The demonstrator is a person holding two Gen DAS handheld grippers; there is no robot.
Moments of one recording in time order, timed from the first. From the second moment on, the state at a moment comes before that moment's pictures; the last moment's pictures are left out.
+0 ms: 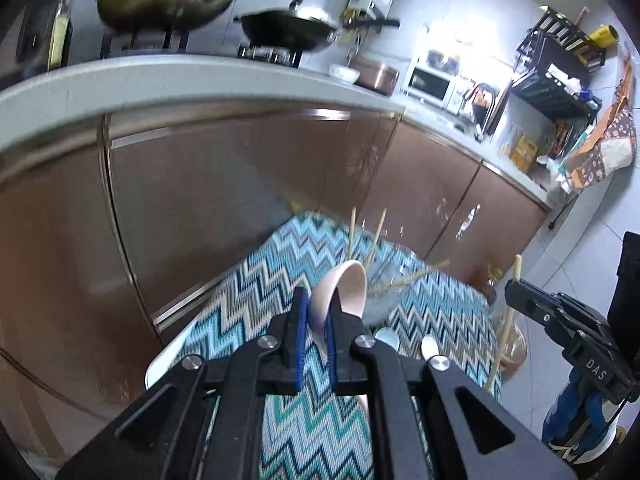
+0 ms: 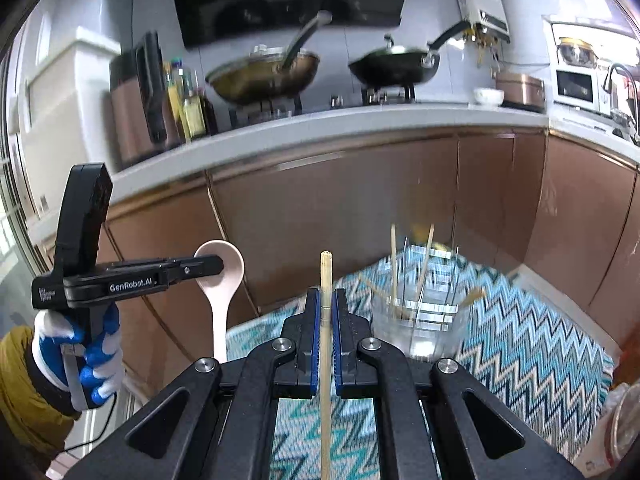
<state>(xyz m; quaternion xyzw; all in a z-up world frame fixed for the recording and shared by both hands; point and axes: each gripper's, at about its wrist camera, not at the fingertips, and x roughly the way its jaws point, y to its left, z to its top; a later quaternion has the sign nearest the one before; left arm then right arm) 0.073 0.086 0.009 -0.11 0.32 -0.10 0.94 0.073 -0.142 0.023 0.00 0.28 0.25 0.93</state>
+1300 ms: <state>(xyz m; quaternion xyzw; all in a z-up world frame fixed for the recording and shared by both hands) 0.224 -0.043 -0.062 -0.05 0.17 0.02 0.98 0.225 -0.176 -0.036 0.01 0.13 0.12 0.98</state>
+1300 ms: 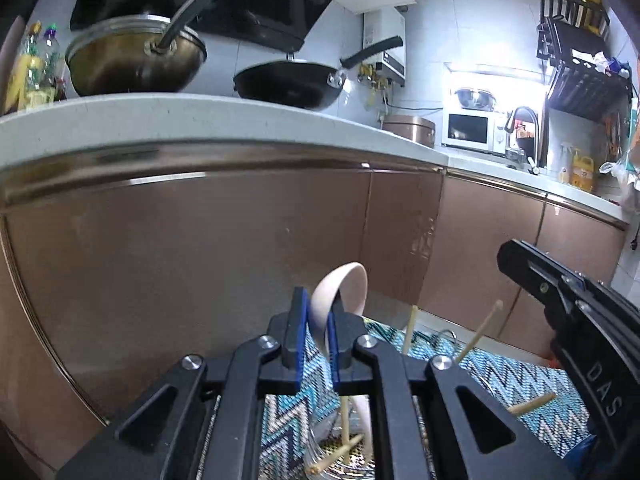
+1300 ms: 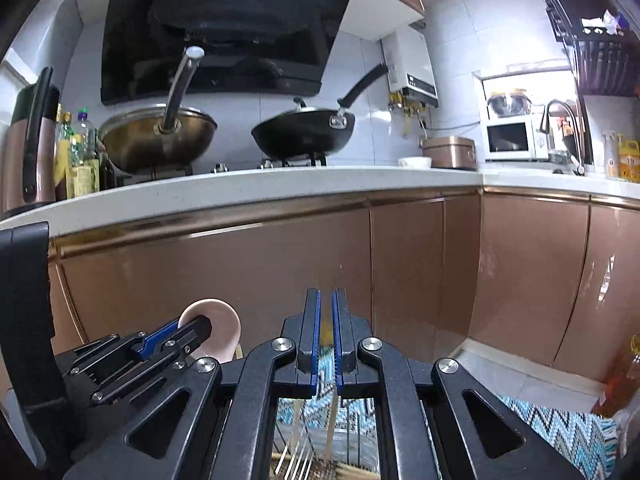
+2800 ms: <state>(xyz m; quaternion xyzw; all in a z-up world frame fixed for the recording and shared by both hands) -0.023 0.100 0.078 -0.08 0.14 -0.06 0.98 -0.022 -0.211 0.078 -0.01 0.11 0.10 0.99</state>
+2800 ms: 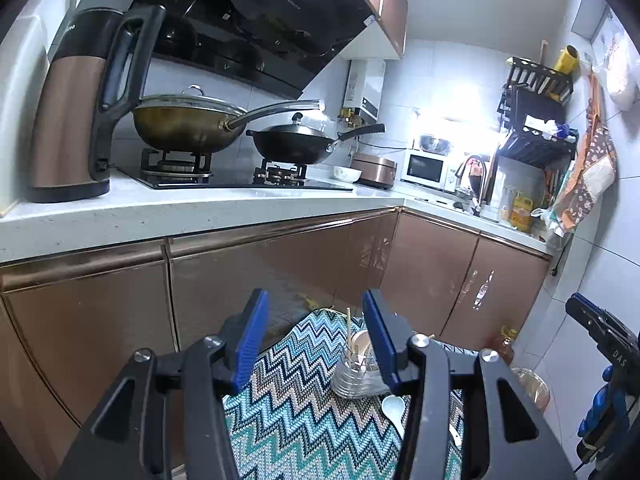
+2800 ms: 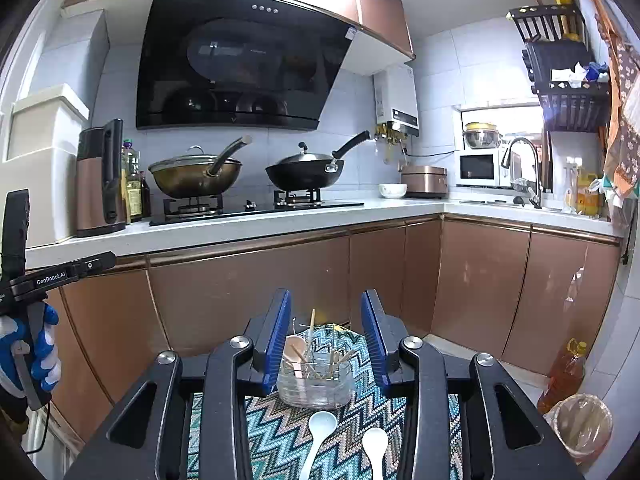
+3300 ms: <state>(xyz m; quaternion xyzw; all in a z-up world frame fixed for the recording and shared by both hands) -0.026 0.071 0.065 -0.07 0.18 -0.09 0.98 -0.040 -0.221 0.073 -0.02 0.13 0.11 0.99</state>
